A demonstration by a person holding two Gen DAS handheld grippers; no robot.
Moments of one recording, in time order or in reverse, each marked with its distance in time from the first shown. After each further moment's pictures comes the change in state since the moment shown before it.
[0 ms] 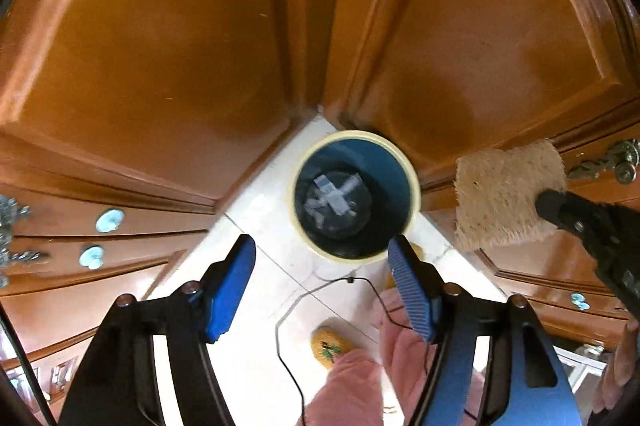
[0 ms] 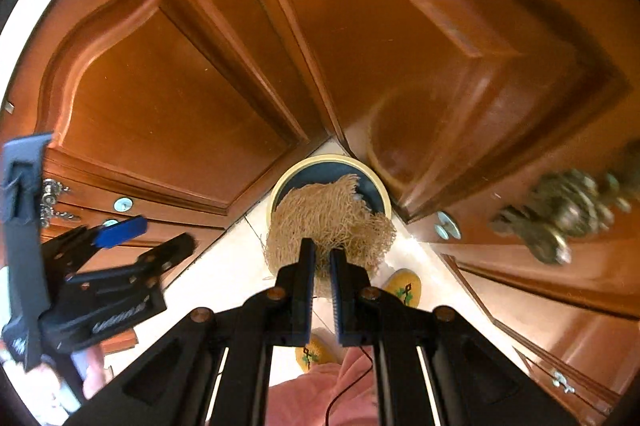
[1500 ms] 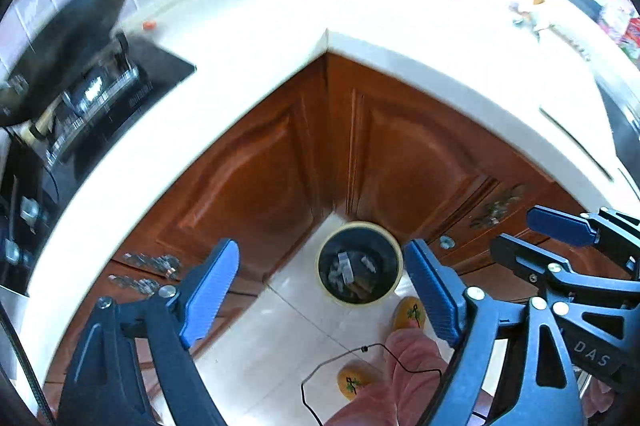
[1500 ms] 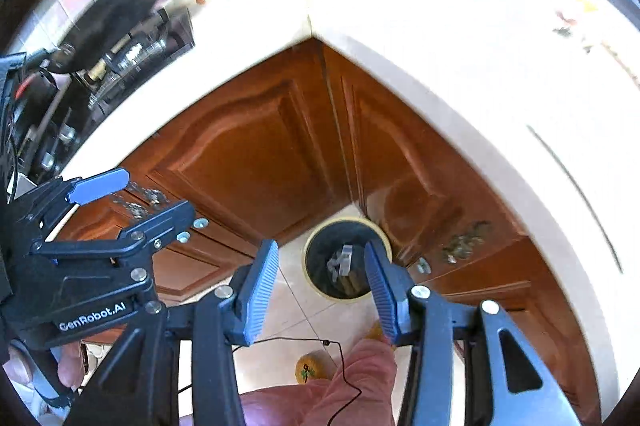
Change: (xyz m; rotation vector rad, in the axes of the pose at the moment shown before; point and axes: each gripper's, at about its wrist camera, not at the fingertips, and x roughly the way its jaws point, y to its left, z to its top) left arm -0.273 -0.037 -0.011 0.103 -0.344 0.084; right arm -0.231 0.054 -0.029 -0.136 -0.263 0.019
